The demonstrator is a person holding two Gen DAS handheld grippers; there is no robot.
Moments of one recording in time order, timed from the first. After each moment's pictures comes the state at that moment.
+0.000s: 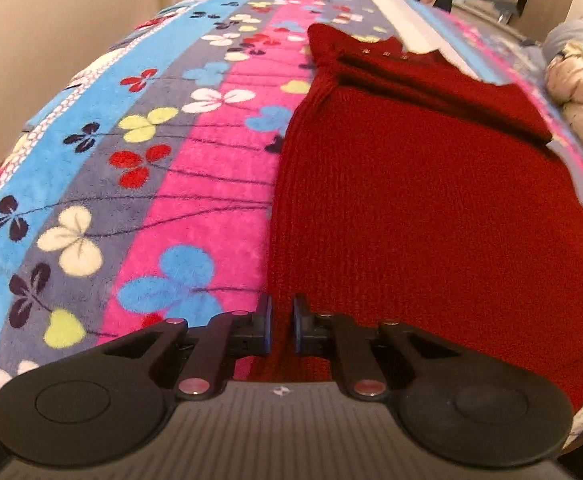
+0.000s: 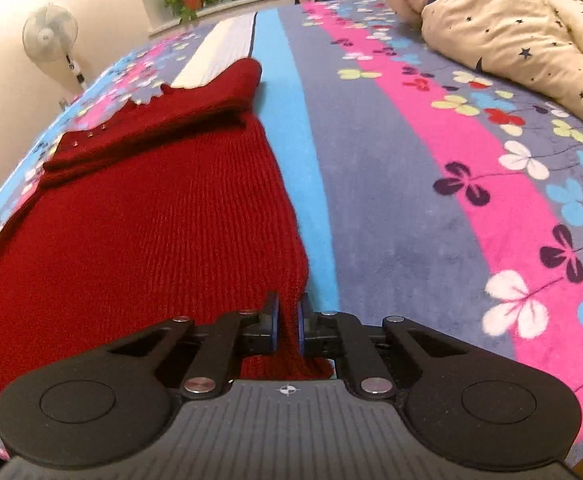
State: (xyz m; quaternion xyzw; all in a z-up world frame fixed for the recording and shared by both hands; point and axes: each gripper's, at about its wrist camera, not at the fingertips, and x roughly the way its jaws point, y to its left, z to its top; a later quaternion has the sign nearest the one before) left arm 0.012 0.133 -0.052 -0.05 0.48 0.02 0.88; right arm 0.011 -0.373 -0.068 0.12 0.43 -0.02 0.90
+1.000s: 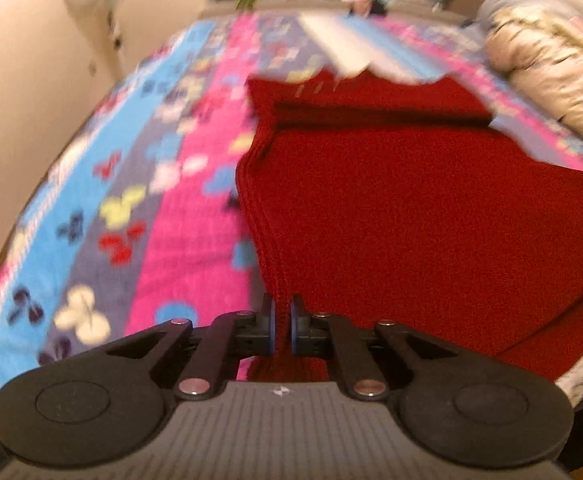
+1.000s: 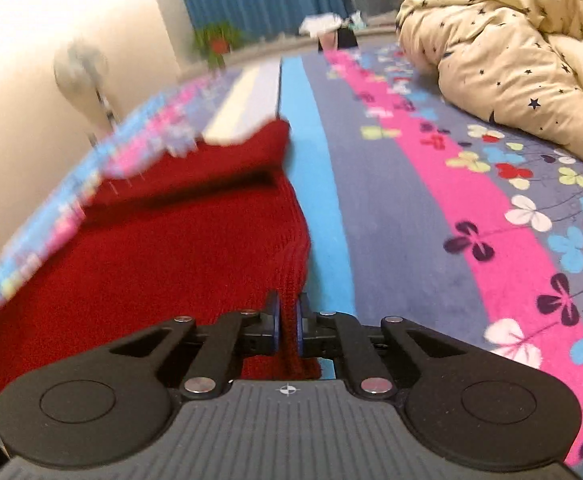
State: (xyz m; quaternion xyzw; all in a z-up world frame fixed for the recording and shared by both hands) left arm -0.018 0.094 -0.001 0.06 0.41 -0.04 0.91; right arm -0.020 -0.383 -0.004 0.18 0.31 0.04 0.93
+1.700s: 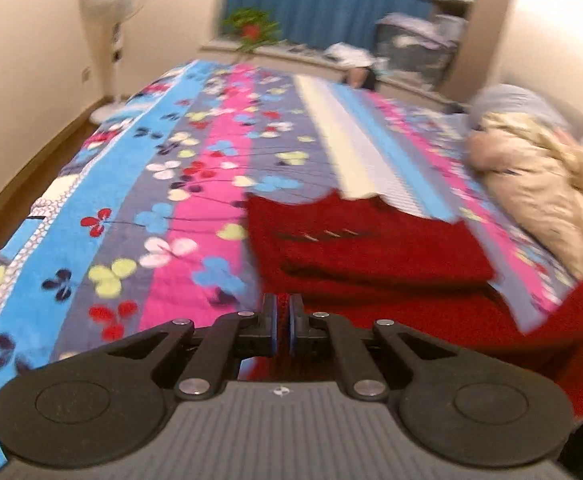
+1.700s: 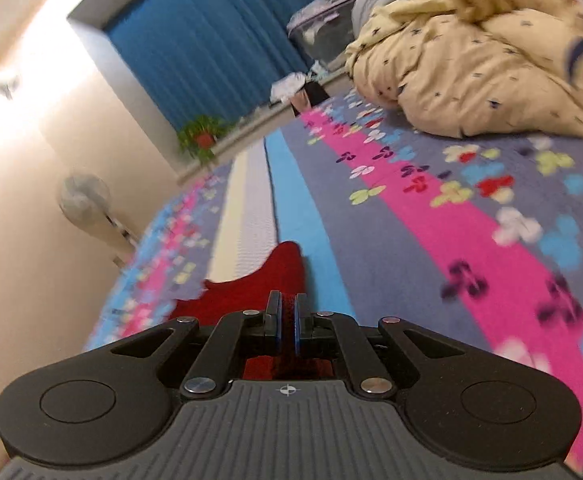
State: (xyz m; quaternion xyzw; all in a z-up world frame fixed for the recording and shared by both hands) left arm 0.050 0.144 0.060 -0.06 0.37 -0.06 0.93; right arm 0.037 -0.443 0.013 0.27 0.26 0.00 0.93
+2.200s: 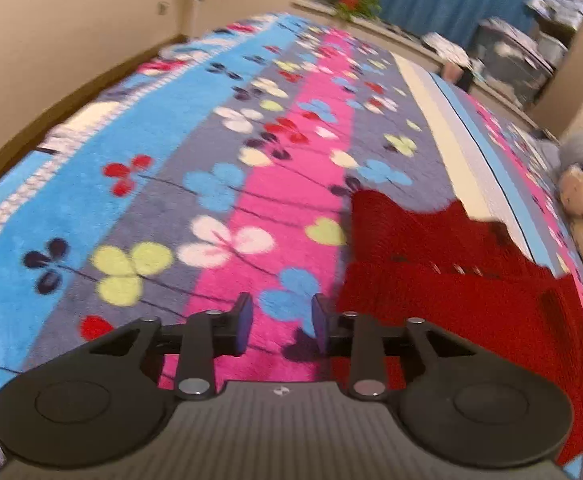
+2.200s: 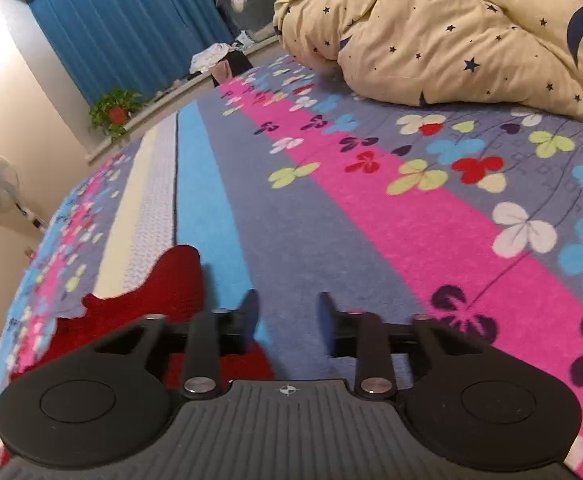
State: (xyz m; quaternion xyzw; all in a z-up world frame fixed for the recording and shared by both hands) left arm 0.162 0.200 -0.025 -0.13 0.42 0.02 0.90; right arm 0.129 -0.451 -0.055 0.28 0.32 -0.10 0.90
